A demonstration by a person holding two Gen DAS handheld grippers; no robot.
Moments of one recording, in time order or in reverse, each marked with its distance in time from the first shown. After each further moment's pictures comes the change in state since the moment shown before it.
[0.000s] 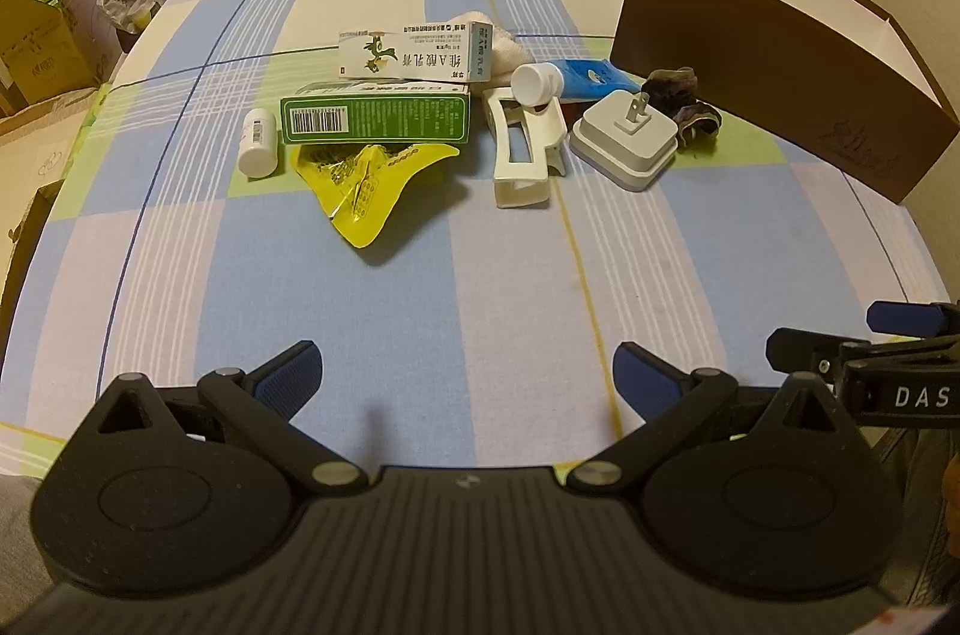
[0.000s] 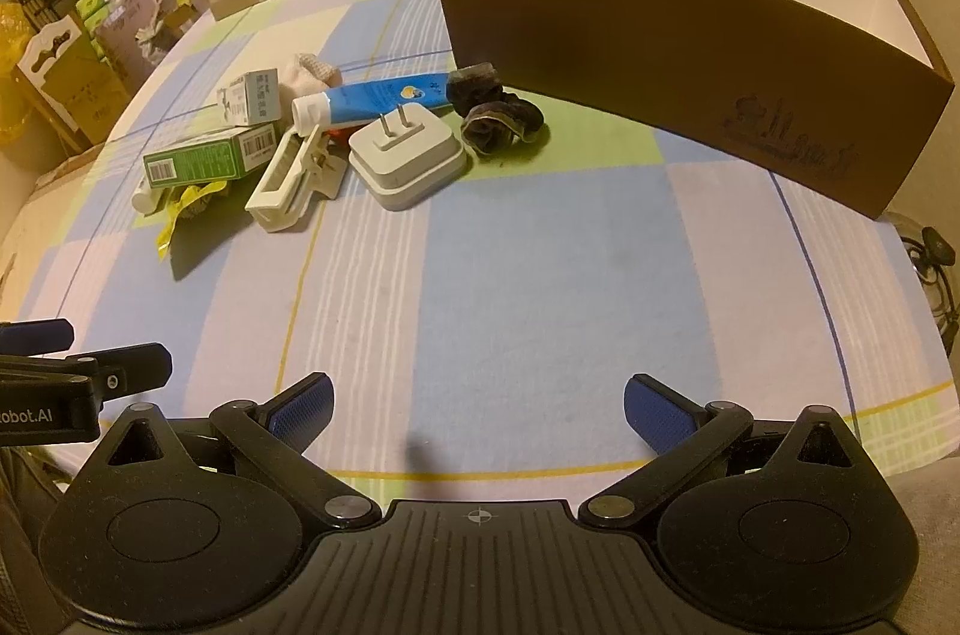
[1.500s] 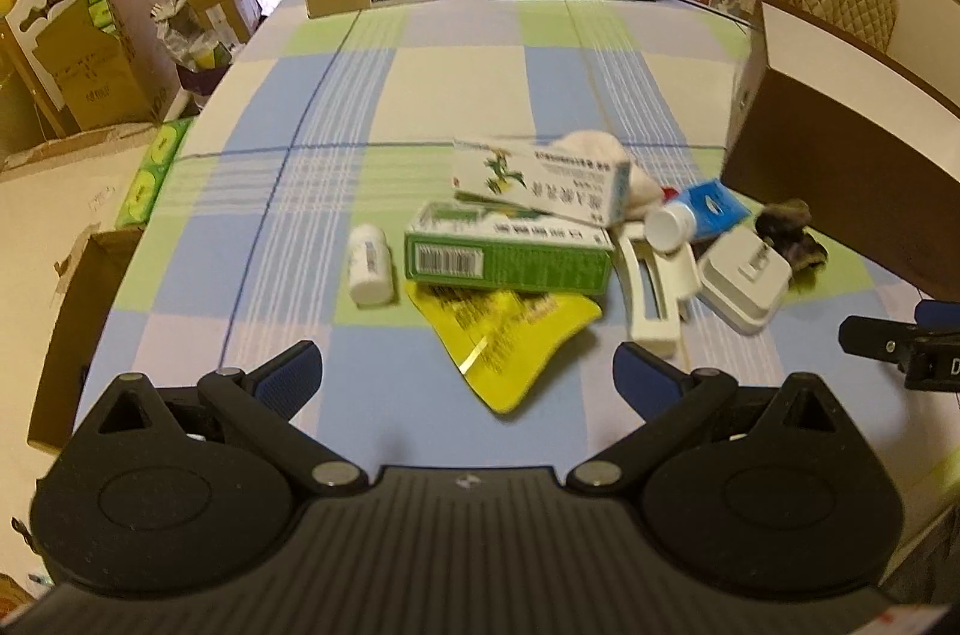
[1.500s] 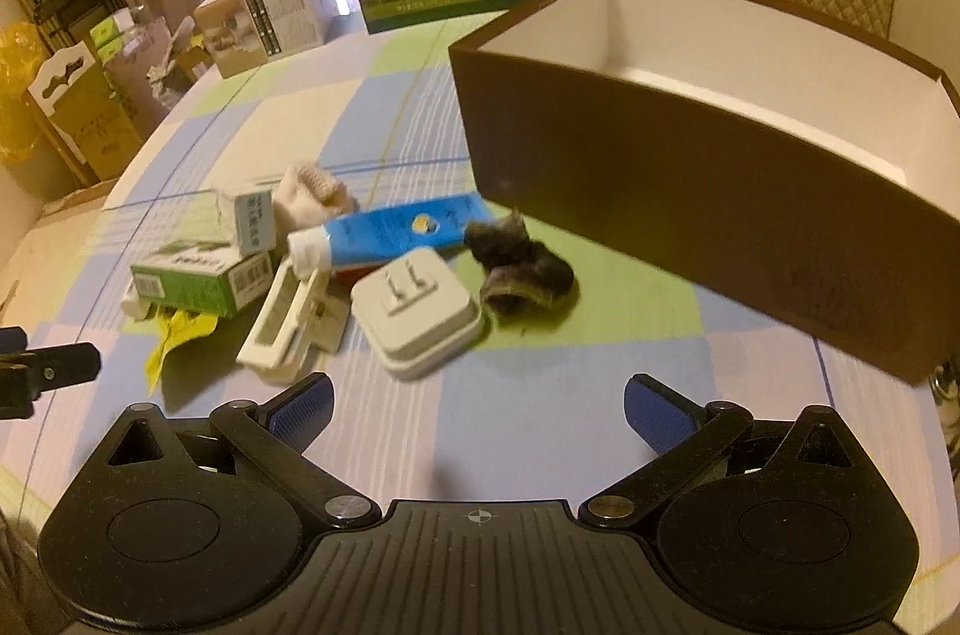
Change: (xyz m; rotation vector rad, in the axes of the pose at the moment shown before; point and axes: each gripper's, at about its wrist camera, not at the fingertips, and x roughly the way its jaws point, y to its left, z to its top) left arm 0.006 0.058 0.065 -0.061 -0.092 0.092; right arm 0.031 0.003 0.082 -0.050 -0.090 0.025
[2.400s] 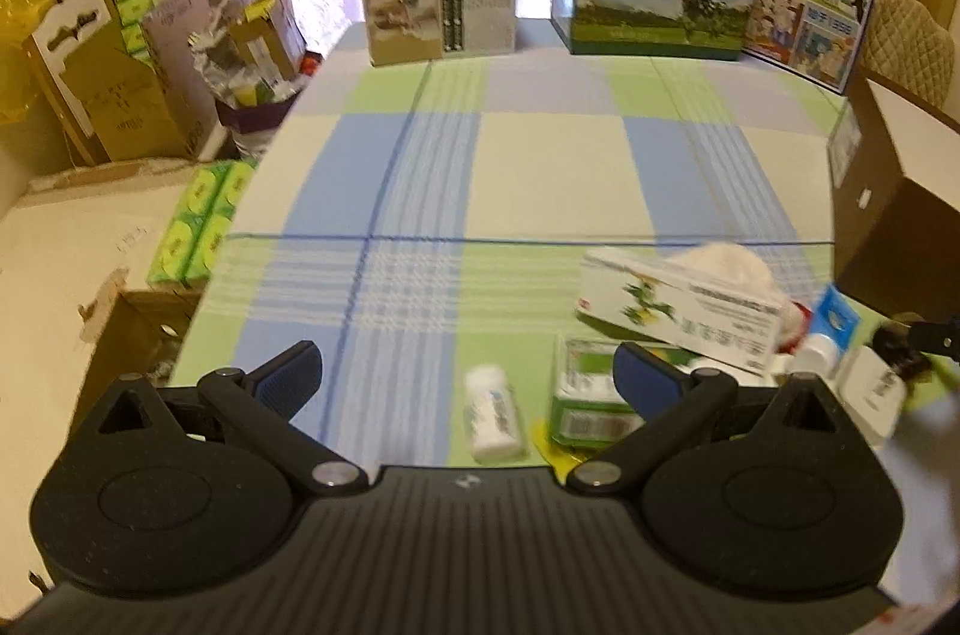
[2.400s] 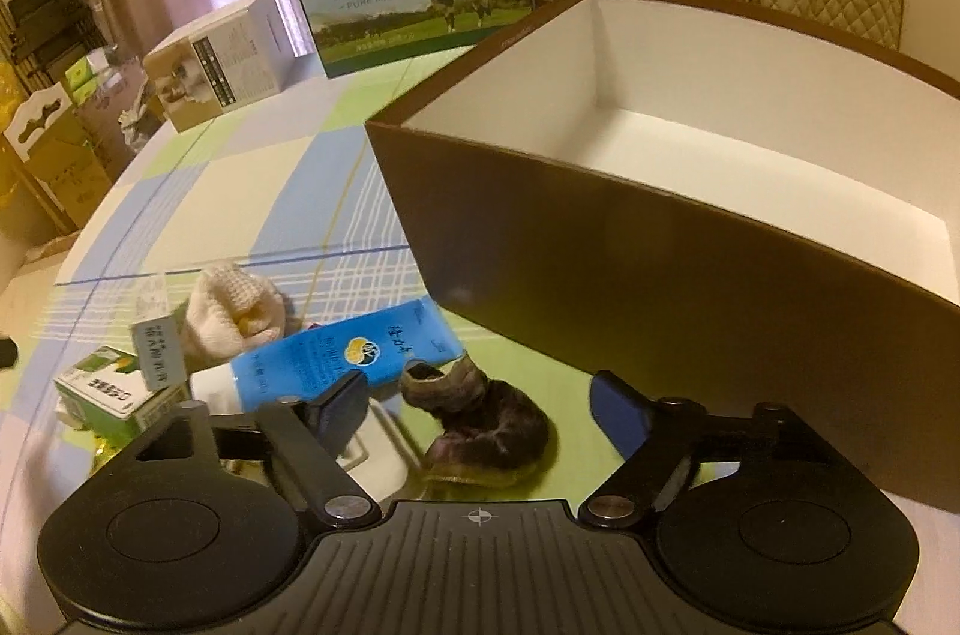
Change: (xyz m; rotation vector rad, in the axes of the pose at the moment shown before) left arm 0.051 0.063 0.057 -0.015 -0.075 0.061; right arm 0.069 -0.031 0.053 0.027 -0.048 0.007
